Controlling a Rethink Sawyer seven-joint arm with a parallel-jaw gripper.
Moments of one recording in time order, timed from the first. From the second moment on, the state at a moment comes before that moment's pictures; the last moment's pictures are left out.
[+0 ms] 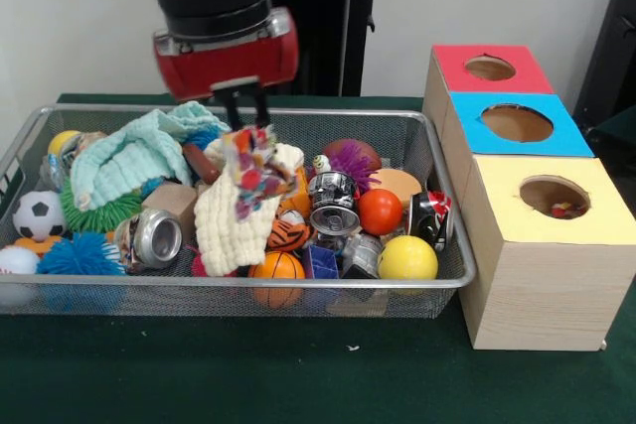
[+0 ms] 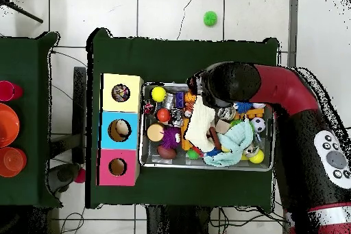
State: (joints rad) arm -0.70 -0.65 0.59 1.42 -0.36 0.93 1.49
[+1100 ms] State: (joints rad) arm -0.34 -0.70 0.40 1.47 -0.24 0.82 1.59
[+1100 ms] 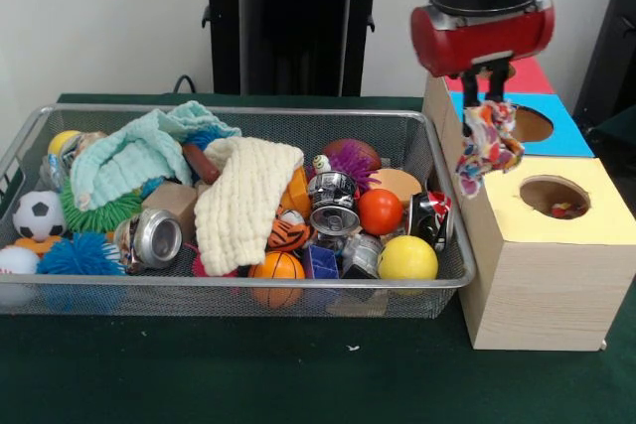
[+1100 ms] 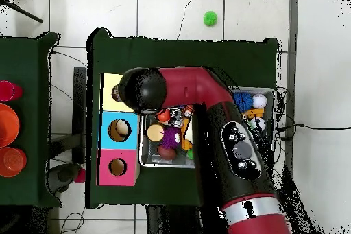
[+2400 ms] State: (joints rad) arm -0.15 -0.70 0.19 1.46 -0.25 0.67 1.66
